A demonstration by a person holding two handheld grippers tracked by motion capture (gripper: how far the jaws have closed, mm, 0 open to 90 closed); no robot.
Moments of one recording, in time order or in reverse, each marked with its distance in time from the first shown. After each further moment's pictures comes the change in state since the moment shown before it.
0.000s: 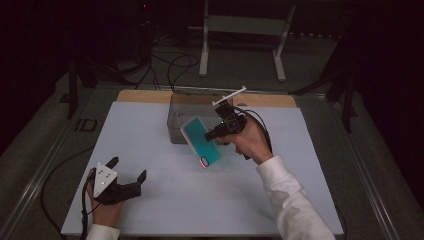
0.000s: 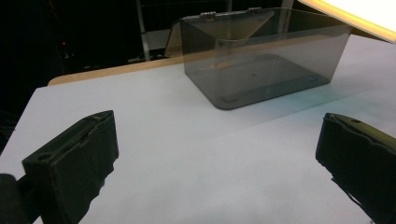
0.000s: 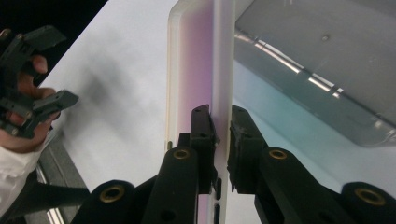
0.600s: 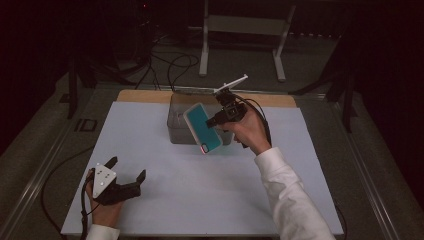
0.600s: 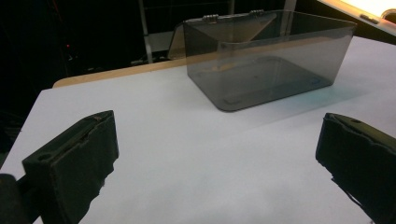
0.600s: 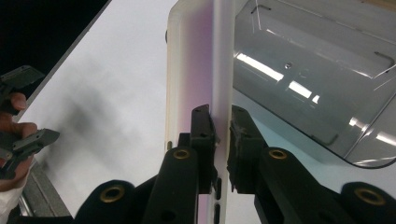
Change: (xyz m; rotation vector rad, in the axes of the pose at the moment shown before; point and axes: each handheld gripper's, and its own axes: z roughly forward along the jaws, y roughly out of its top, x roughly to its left) left arm 0.000 0.001 -0.002 -0.006 0.012 0.003; right arm -0.007 0.025 -0.008 -0.043 -0.076 0.042
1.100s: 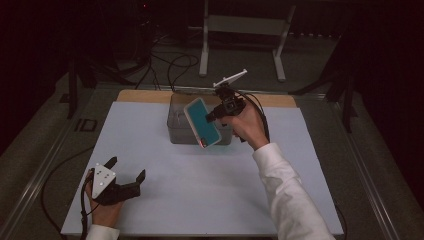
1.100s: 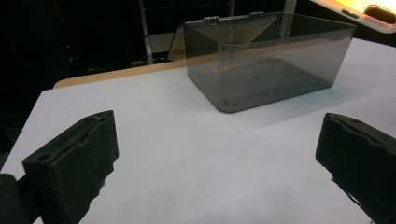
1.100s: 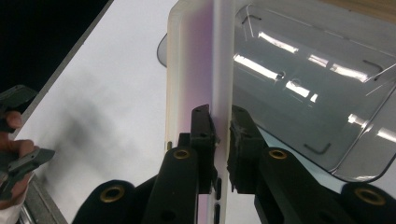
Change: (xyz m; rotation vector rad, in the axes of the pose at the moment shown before) left arm 0.000 0.001 -0.002 -0.007 0.000 -0.005; right arm -0.006 0.015 0.001 -0.004 -0.013 0.036
